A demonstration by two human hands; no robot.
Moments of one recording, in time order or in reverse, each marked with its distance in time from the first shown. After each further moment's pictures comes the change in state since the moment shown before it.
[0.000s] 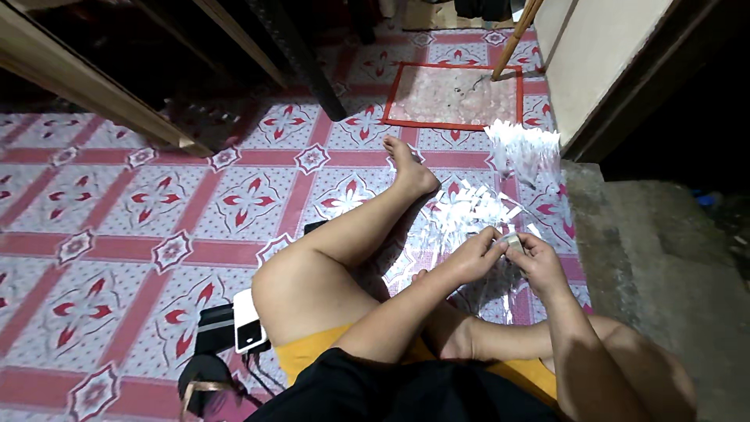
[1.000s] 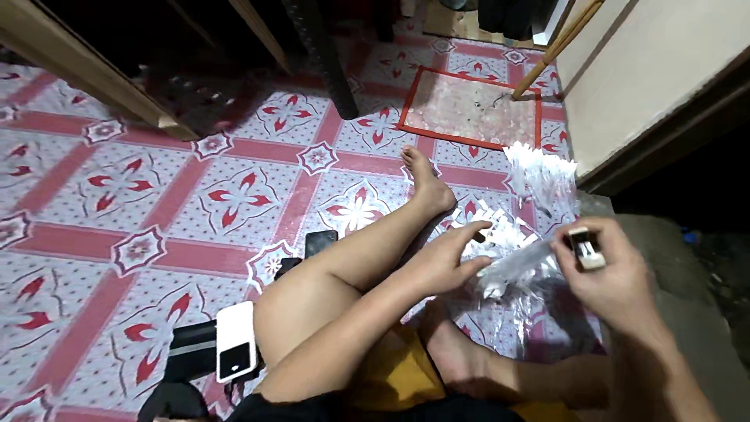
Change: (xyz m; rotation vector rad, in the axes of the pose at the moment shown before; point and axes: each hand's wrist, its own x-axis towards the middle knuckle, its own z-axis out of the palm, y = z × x) left_hand -0.049 0.095 -0.155 0.342 0.099 -0.002; right_hand 0.018 -0.156 0.014 -0.749 0.027 -0.520
